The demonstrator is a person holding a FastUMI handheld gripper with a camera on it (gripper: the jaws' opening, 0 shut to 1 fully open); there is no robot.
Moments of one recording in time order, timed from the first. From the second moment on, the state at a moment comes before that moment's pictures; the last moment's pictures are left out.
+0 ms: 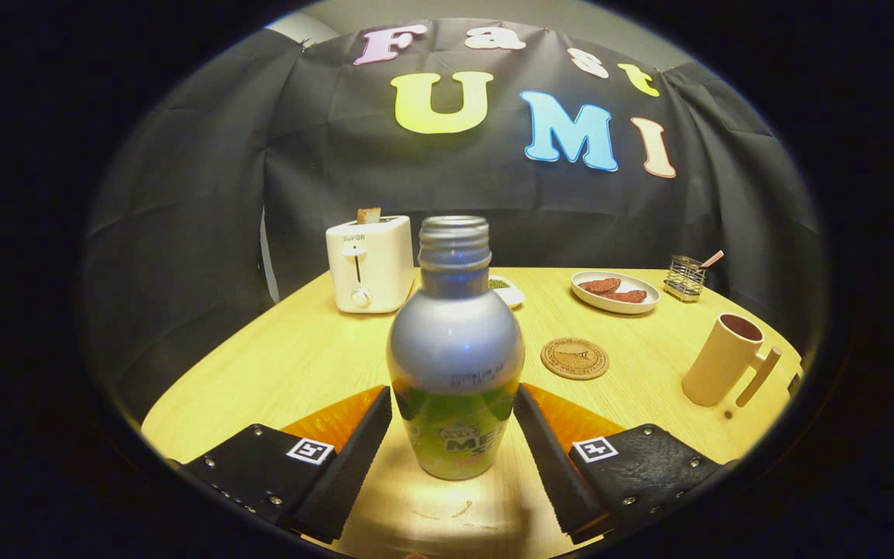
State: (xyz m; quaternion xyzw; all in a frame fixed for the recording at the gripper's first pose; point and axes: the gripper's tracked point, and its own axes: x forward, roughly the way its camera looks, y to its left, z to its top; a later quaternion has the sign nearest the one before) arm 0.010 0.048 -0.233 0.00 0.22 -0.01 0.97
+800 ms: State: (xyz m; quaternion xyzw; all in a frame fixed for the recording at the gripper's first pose) arm 0.017 0.029 -0.212 0.08 0.26 -0.03 0.96
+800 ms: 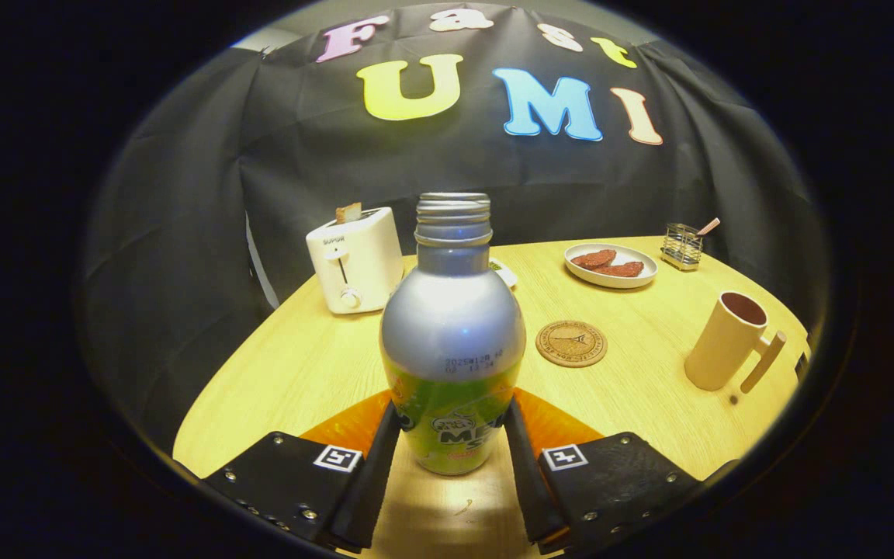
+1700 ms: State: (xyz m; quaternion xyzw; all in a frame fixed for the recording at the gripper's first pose) arm 0.025 -0.057 -0.182 0.29 0.26 -0.06 0.92
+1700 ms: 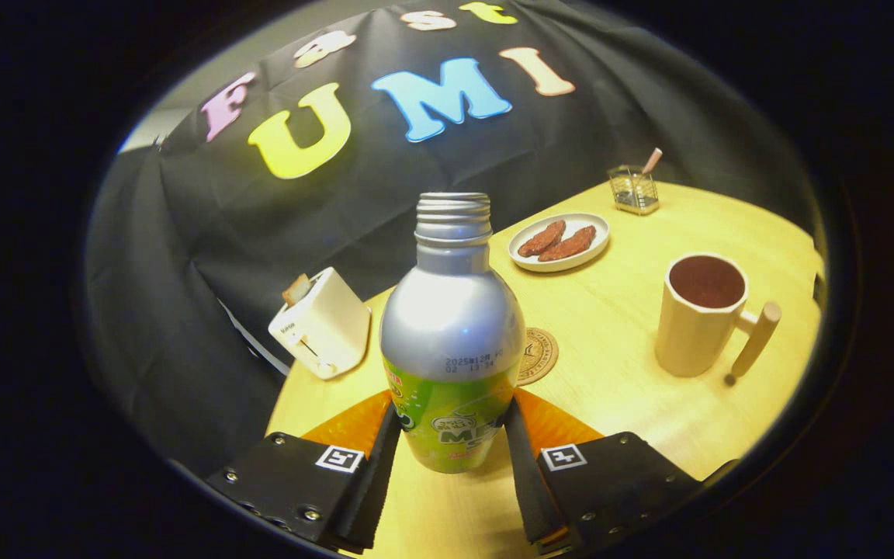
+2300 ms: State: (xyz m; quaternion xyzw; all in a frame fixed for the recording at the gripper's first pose) arm 0.035 -0.127 -0.171 0.46 0.20 -0.11 0.86
